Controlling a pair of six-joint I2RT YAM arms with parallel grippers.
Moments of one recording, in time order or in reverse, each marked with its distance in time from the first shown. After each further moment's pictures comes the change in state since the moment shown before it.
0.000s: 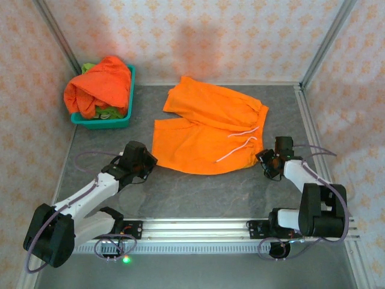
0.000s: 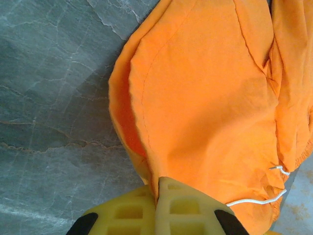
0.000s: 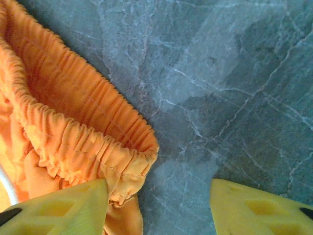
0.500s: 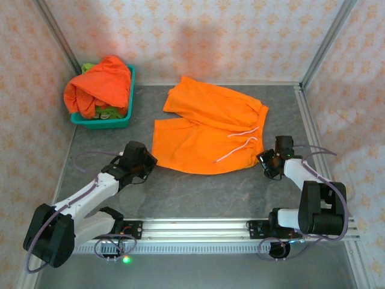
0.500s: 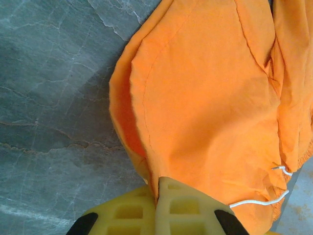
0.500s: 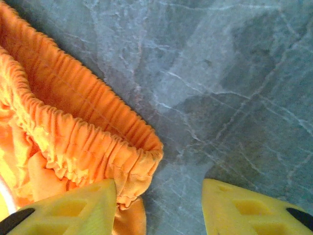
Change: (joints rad) left arm 0.000 0.000 0.000 -0.003 -0.003 0.009; right arm -0.005 0.010 0.011 -0.003 -0.006 0.006
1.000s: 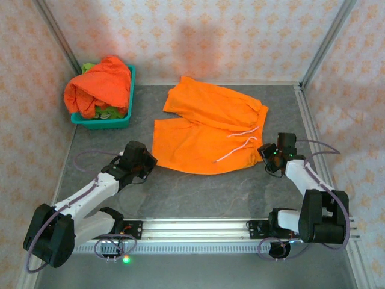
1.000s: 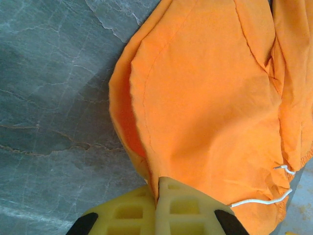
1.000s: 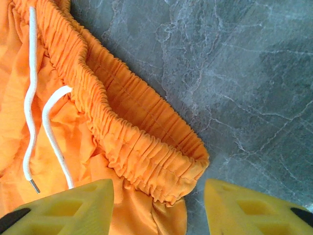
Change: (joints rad) left arm 0.000 0.000 0.000 -0.001 -0.004 0.017; right arm 0.000 -0.068 0.026 0.014 0.010 -0.003
